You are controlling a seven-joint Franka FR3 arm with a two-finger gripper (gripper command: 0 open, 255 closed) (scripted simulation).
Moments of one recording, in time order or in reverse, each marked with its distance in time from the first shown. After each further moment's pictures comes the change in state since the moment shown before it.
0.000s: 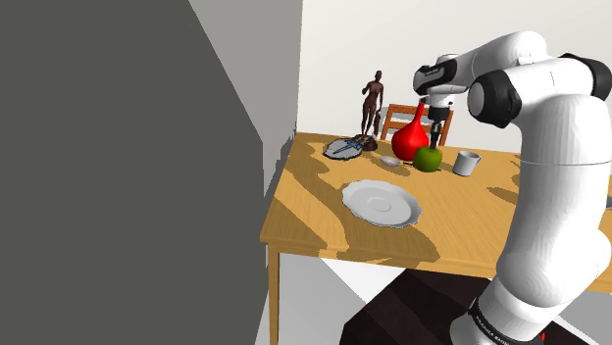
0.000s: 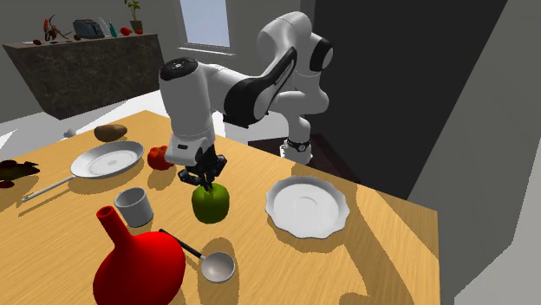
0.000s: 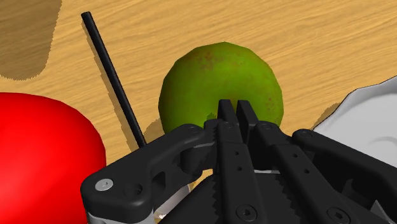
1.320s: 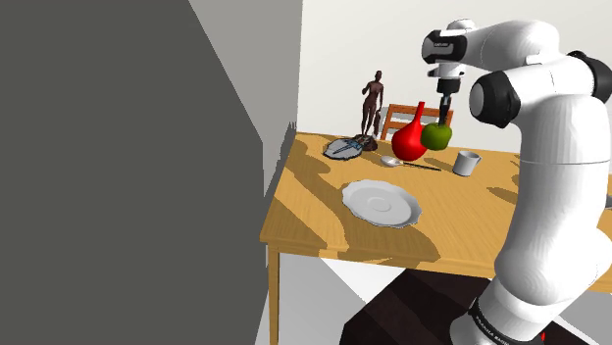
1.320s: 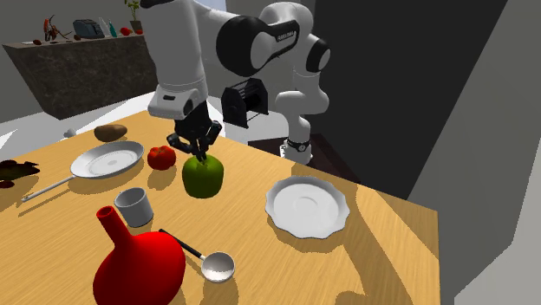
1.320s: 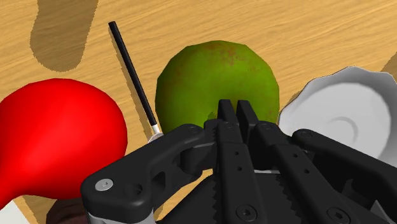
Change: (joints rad) arm -0.041 0.011 -0.010 0.288 0.003 -0.273 -0.017
